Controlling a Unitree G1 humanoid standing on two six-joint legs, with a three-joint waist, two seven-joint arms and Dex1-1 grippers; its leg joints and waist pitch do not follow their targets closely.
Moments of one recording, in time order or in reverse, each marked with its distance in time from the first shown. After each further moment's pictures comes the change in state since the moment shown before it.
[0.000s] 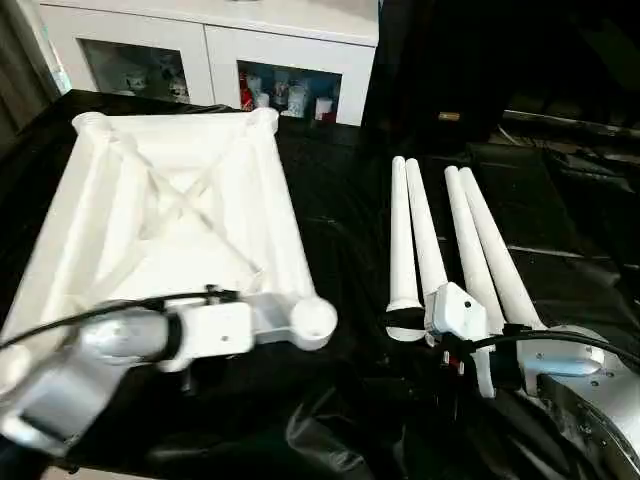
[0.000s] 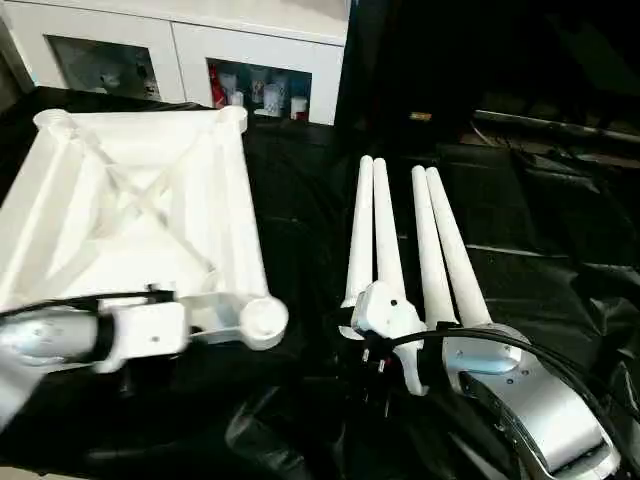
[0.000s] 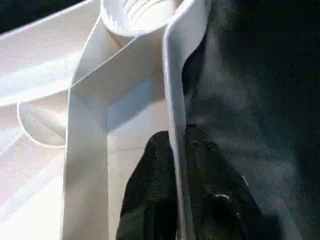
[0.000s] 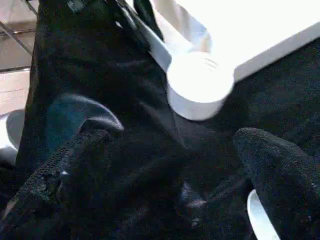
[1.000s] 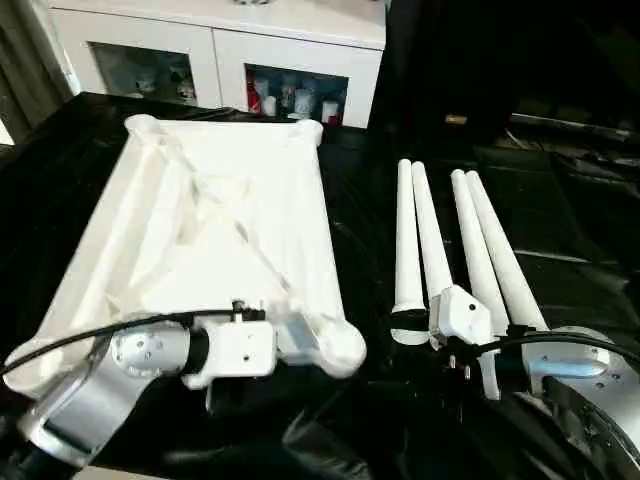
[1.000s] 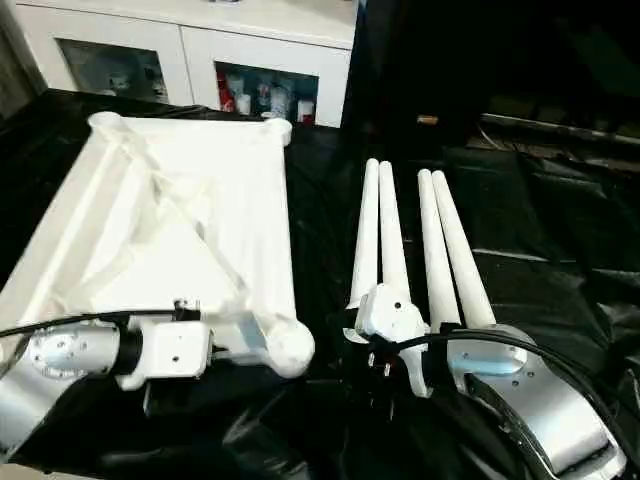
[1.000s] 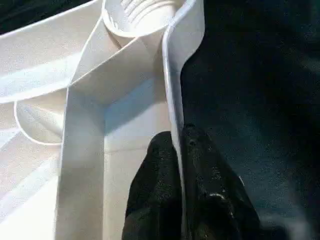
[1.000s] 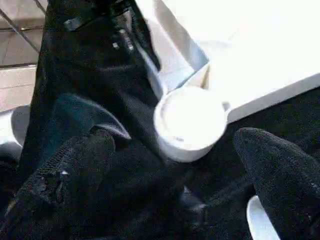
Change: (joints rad) left arm -0.044 -0.088 -0.104 0.029 0.071 -0.070 0.012; right arm 0.011 -0.018 -0.004 0.008 -0.002 -0.033 0.026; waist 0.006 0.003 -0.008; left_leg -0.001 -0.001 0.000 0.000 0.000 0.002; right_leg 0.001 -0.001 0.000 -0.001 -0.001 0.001
